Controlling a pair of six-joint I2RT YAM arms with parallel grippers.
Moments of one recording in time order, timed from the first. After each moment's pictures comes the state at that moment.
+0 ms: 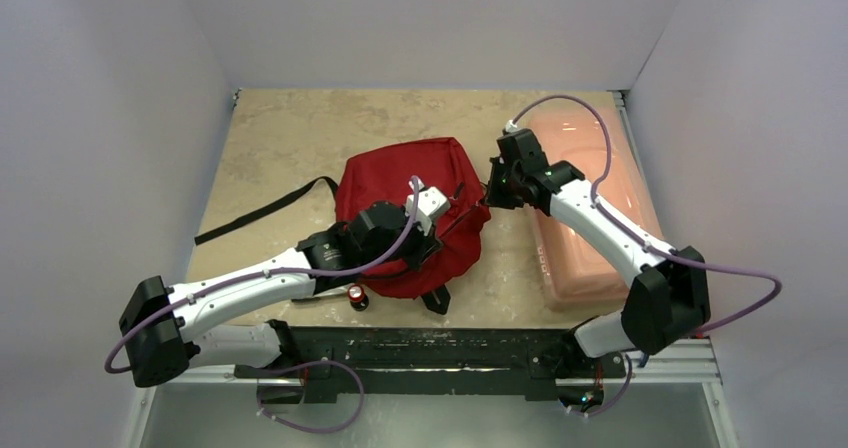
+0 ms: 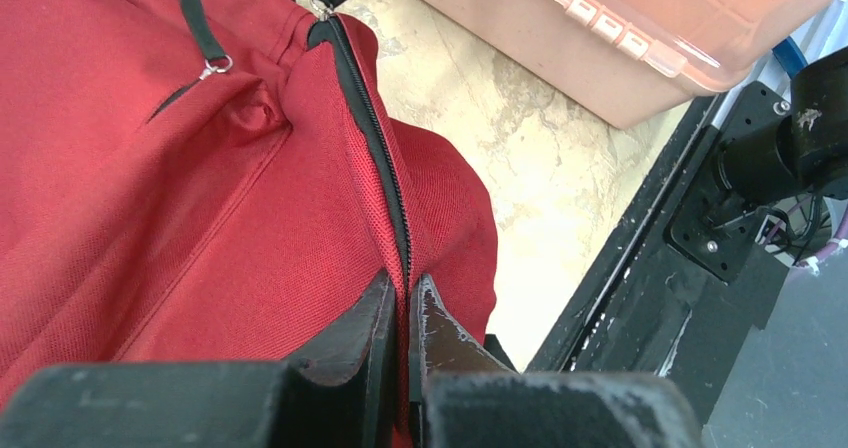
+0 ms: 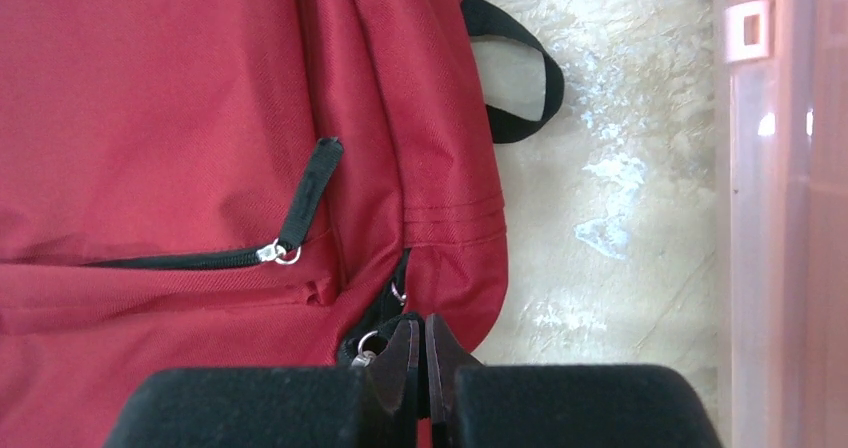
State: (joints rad) left arm -1.02 1.17 0.85 -0.16 0.00 -0.20; right arm 0.45 1.41 1.13 -0.62 0.08 0.58
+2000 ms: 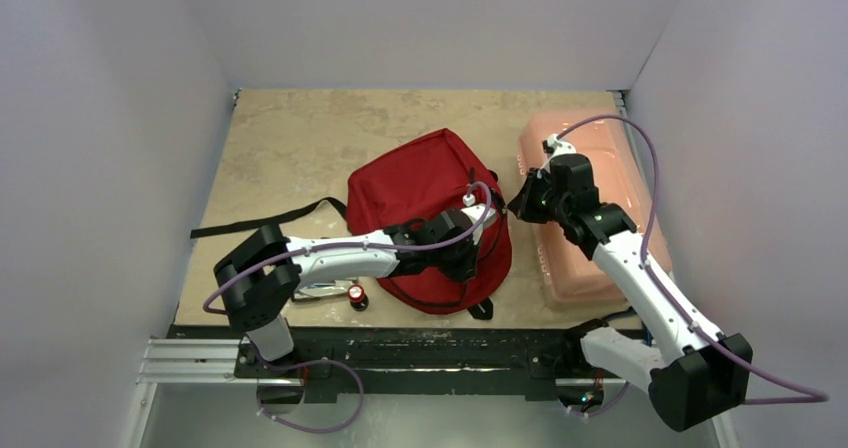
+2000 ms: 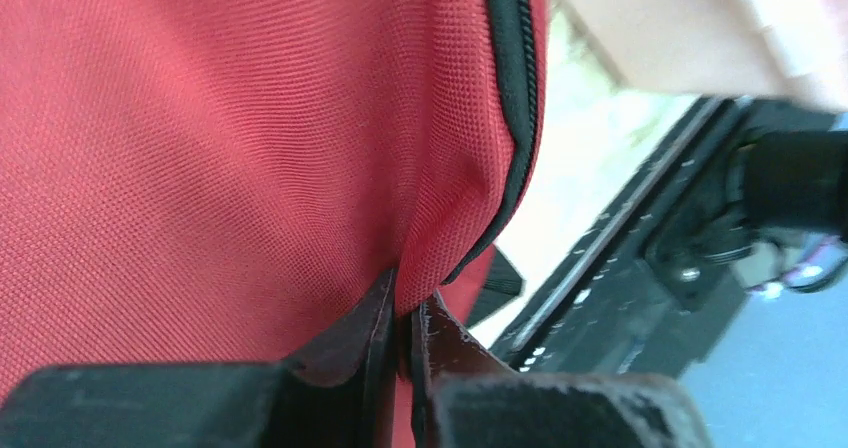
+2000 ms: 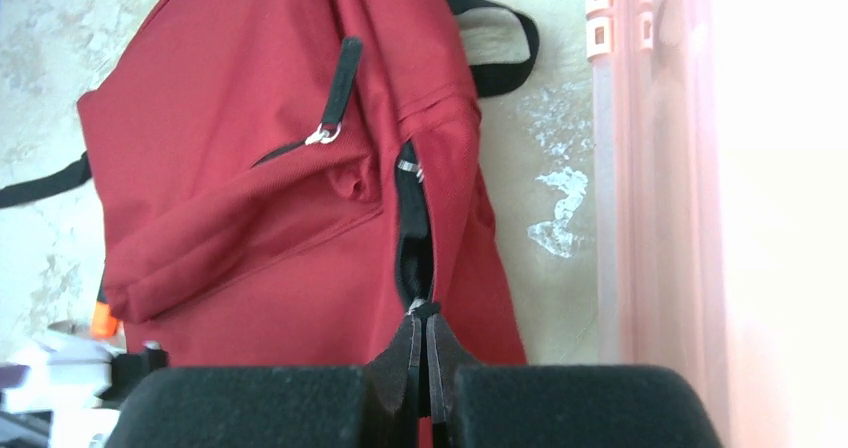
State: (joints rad) left arm -1.09 1.68 1.10 -0.17 0.07 -0.48; right arm 0.34 1.03 0.87 -0.50 -0.07 0.45
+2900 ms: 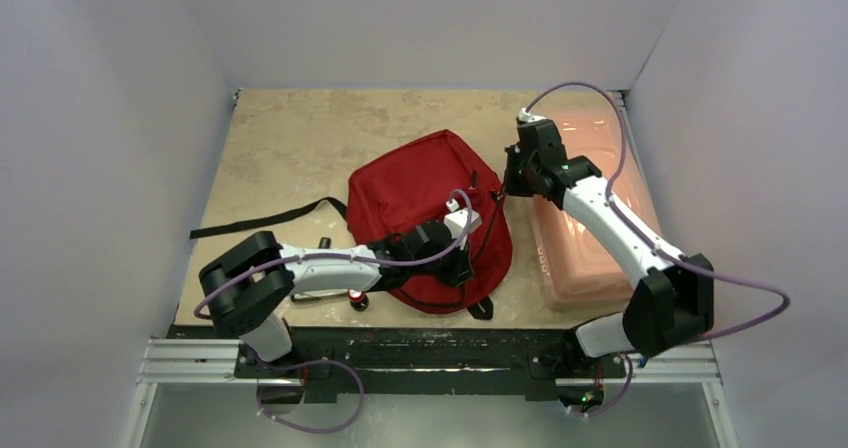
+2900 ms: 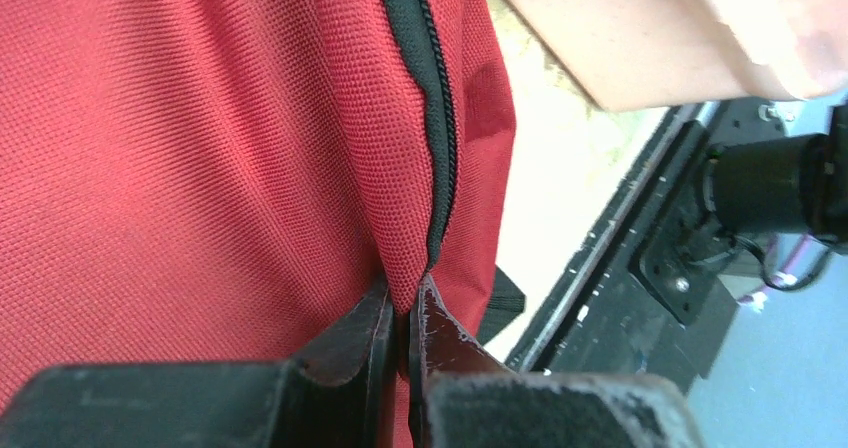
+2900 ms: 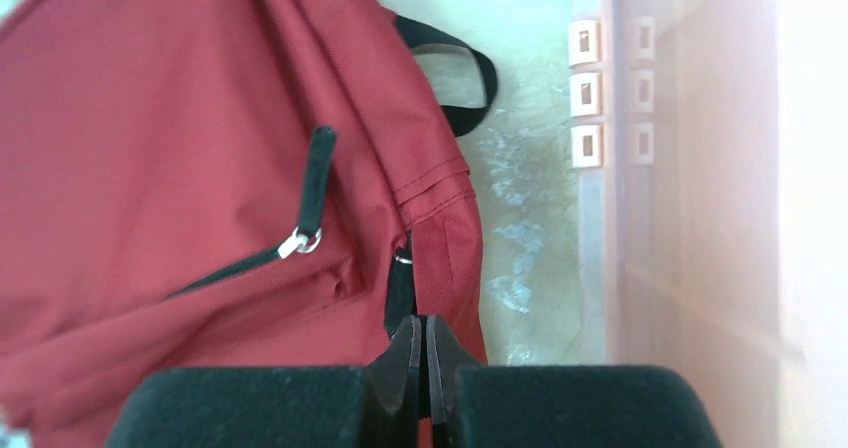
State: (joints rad) left arm -1.07 1.64 0.83 0.19 0.09 -0.49; right arm 0.36 1.45 1.19 -0.60 0.11 0.39
